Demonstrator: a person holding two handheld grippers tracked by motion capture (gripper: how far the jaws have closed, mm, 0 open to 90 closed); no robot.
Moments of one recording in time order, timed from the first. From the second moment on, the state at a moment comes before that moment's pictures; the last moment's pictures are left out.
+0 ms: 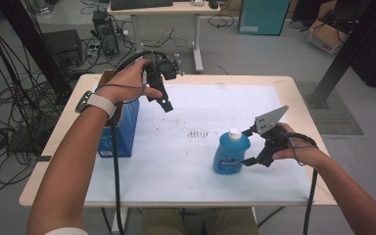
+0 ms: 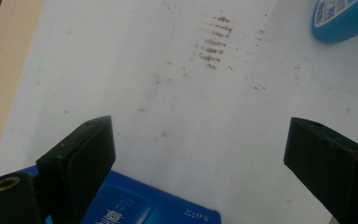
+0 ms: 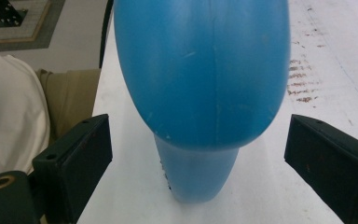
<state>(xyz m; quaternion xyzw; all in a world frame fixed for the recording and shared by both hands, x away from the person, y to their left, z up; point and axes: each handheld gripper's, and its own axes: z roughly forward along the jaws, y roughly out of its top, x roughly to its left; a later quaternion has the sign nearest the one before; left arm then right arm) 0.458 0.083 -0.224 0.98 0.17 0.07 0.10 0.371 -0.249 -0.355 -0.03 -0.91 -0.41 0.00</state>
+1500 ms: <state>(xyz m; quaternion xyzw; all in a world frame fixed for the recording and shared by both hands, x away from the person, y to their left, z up) 0.458 0.085 -0.228 0.98 0.17 0.06 0.10 0.370 -0.244 -0.373 -0.03 -0.90 -0.44 0.01</state>
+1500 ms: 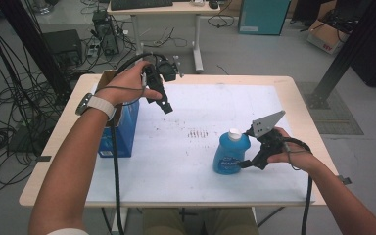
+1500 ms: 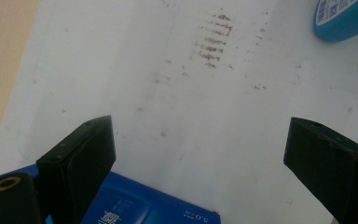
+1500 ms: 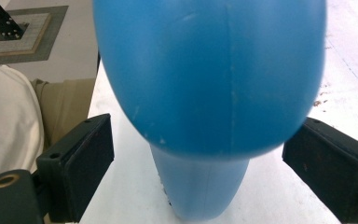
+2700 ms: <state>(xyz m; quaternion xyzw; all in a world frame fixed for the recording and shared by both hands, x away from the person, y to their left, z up) 0.456 0.086 -0.228 0.98 0.18 0.06 0.10 0.369 -0.238 -0.380 -0.02 -0.89 -0.45 0.01</state>
